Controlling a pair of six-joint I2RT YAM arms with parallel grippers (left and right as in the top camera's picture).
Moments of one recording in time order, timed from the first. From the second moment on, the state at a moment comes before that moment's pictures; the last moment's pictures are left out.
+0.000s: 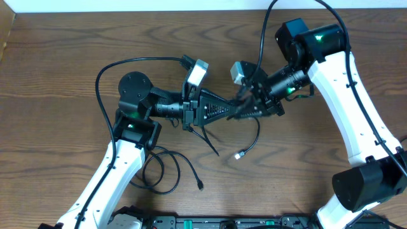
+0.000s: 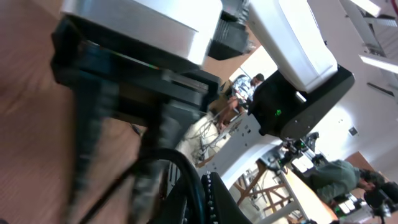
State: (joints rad) left arm -0.30 1.27 0.85 0.55 1.36 -0.88; right arm 0.32 1.82 1.85 -1.66 -1.02 -1.25
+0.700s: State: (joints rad) left arm -0.30 1.27 0.85 0.55 1.33 -0.87; right arm 0.13 1.75 1.85 -1.27 -0.52 -0.44
